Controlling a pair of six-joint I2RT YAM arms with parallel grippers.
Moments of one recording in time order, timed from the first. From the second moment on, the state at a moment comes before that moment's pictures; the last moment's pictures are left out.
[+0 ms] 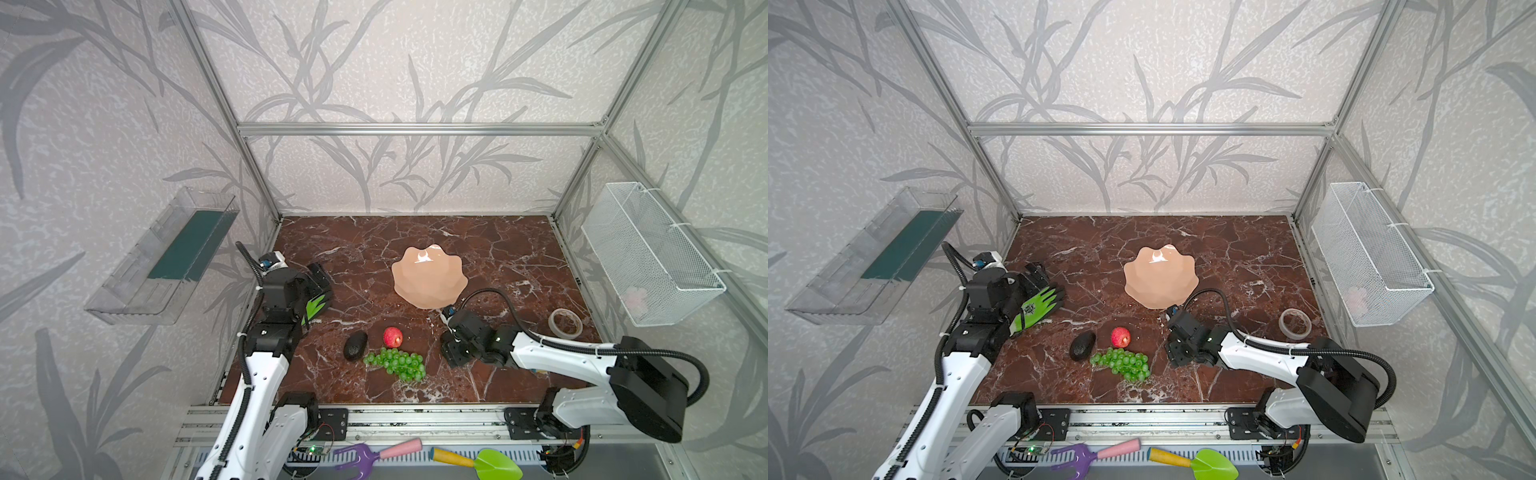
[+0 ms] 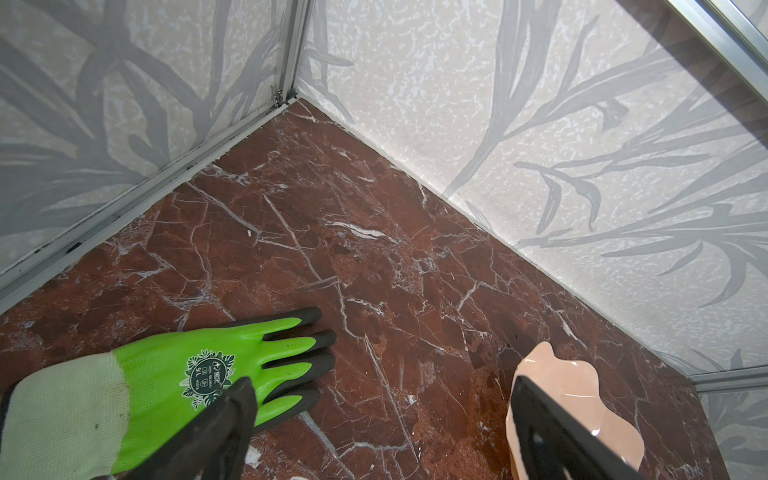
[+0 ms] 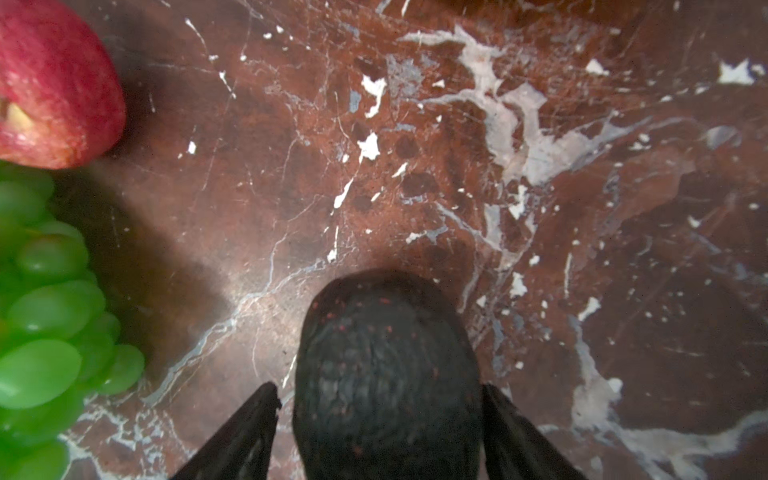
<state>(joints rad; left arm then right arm) -0.01 0.81 0.73 -0.36 -0.14 -0.60 0.91 1.35 0.61 -0.33 0.10 0.41</state>
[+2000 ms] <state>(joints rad) -0.01 0.78 0.70 -0.61 0.04 -0.62 0.65 2.04 1.37 -0.27 0.07 0.18</state>
